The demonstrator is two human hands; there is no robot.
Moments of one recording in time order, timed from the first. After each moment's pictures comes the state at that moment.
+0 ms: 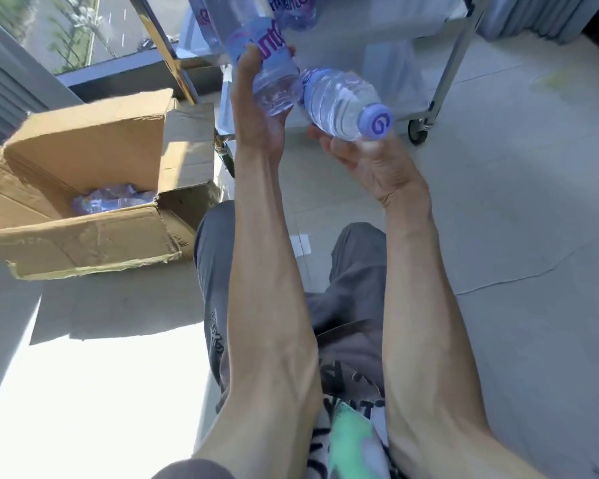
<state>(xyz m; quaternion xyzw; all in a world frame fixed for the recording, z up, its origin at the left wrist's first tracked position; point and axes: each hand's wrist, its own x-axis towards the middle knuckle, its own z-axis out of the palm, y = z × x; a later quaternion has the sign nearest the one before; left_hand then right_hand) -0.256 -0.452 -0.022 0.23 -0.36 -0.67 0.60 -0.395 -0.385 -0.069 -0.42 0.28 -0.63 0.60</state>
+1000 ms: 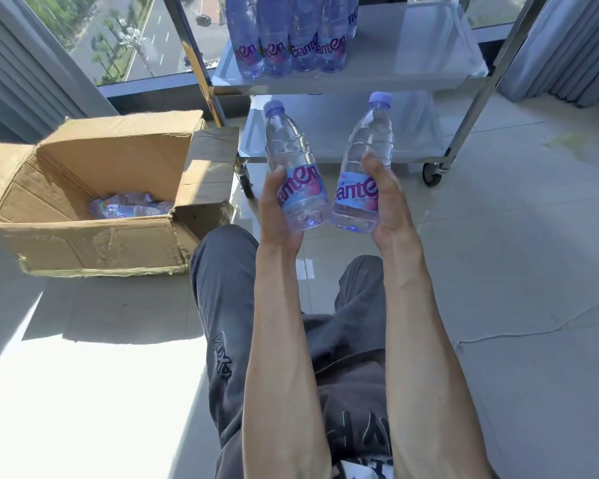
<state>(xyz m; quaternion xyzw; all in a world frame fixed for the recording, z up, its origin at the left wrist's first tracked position) -0.235 -0.405 -0.089 0.33 -0.28 -0.70 0.57 -0.393 -0.385 -0.073 -0.31 0.48 -0.60 0.57</state>
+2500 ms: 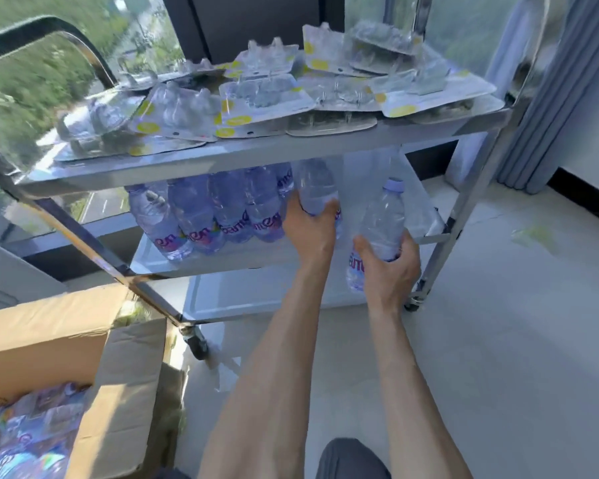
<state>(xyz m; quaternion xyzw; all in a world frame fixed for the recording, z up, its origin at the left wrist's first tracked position) -0.466 -0.762 -0.041 0.53 -0.53 -0.33 0.57 -0.535 -0.669 -0.070 -0.23 0.69 -0.66 0.16</state>
